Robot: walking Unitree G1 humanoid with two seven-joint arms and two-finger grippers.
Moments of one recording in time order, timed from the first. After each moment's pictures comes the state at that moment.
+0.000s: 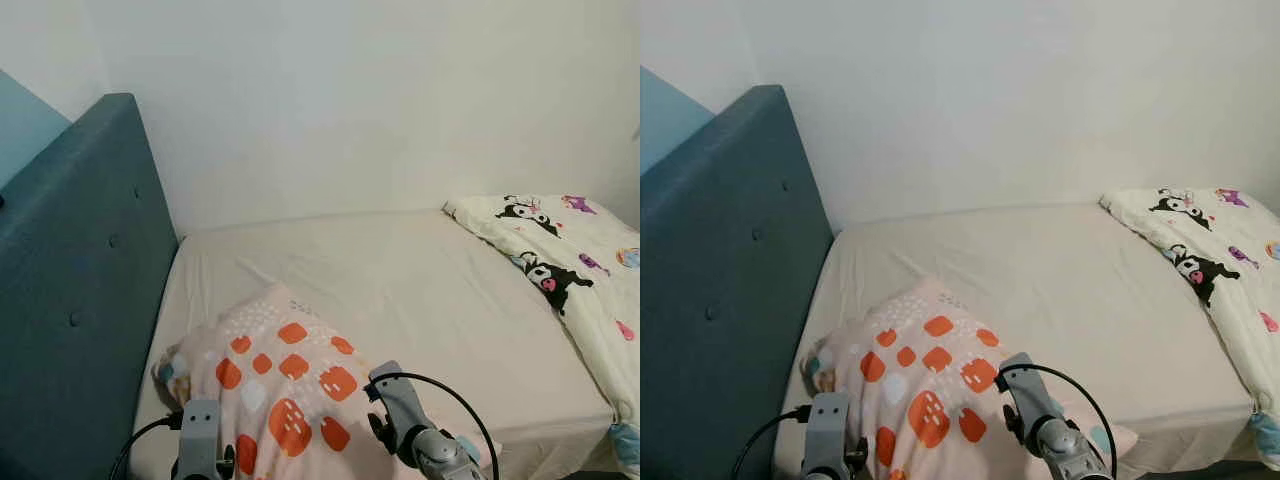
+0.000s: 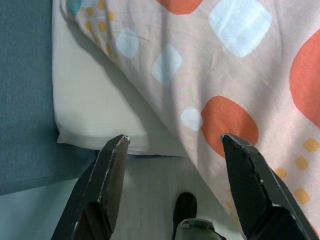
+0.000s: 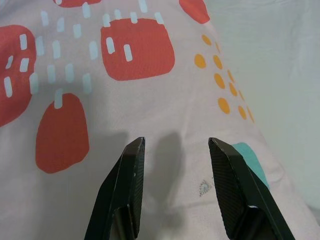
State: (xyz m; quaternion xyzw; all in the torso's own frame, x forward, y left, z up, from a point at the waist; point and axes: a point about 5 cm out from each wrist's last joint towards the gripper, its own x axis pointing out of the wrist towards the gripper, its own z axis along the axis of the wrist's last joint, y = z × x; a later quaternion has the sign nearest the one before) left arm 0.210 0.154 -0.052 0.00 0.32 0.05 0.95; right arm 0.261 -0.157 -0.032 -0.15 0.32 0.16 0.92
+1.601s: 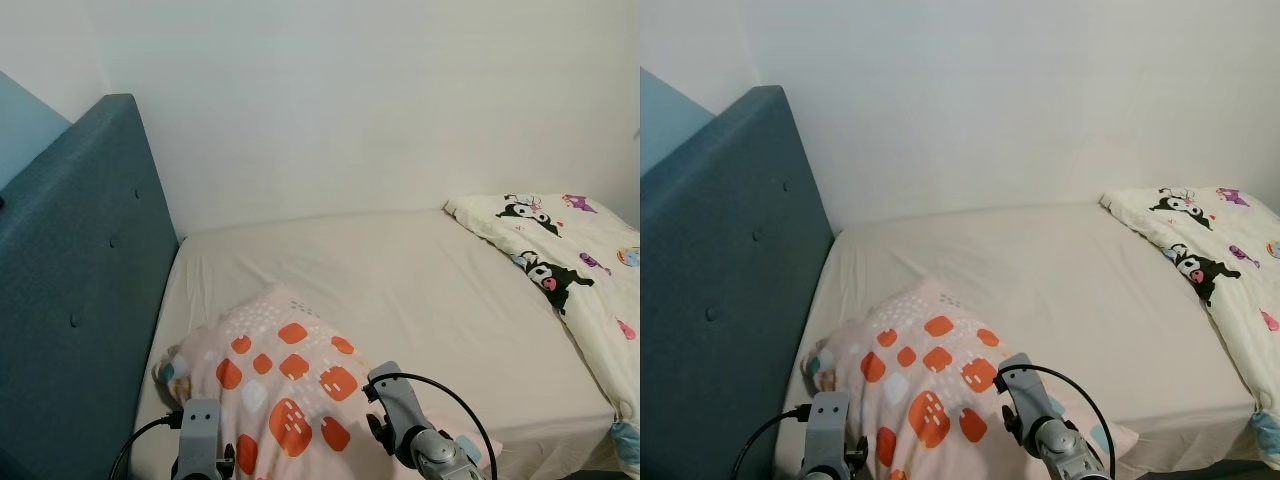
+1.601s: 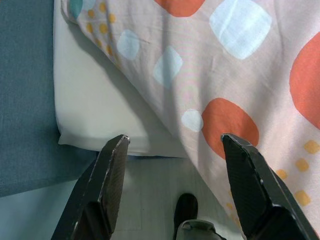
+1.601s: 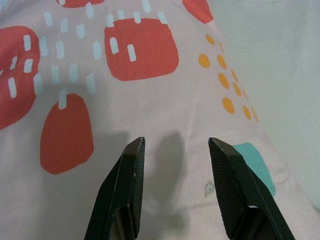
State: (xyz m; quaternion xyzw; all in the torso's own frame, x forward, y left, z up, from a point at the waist) left arm 0.212 0.154 -0.051 0.00 0.32 0.05 0.95; right arm 0.261 -0.155 -0.032 -0.14 0.32 0.16 0.92
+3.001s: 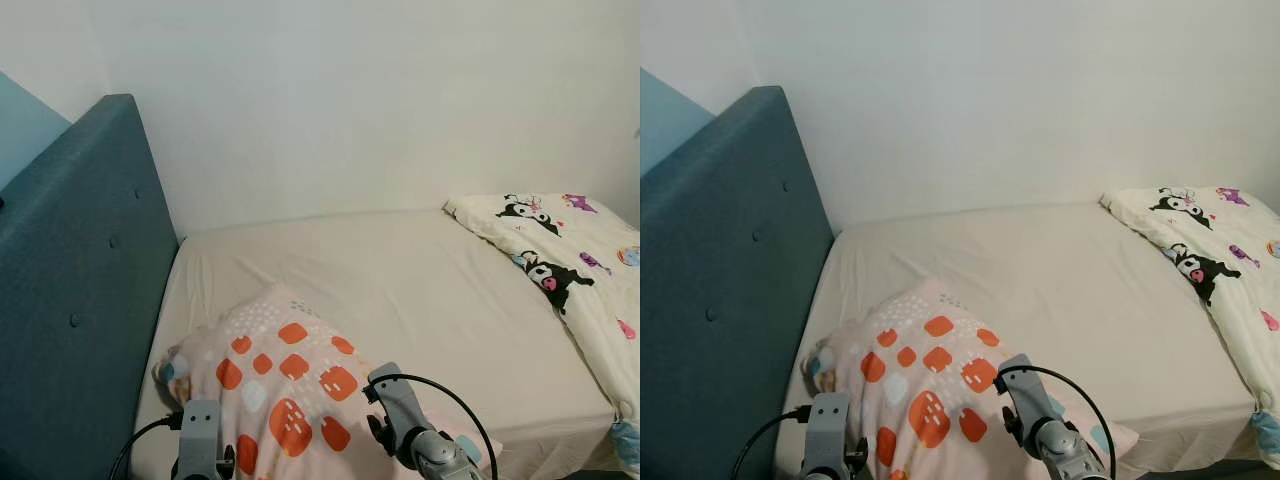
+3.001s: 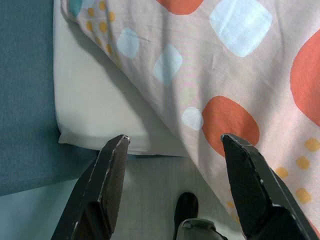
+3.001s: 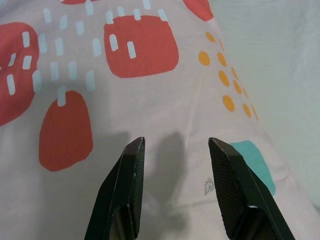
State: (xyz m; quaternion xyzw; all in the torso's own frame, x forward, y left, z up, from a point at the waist) left arm 0.210 0.154 -0.052 0.00 0.32 0.05 0.95; right arm 0.260 -0.156 -0.033 -0.15 0.32 0.16 0.92
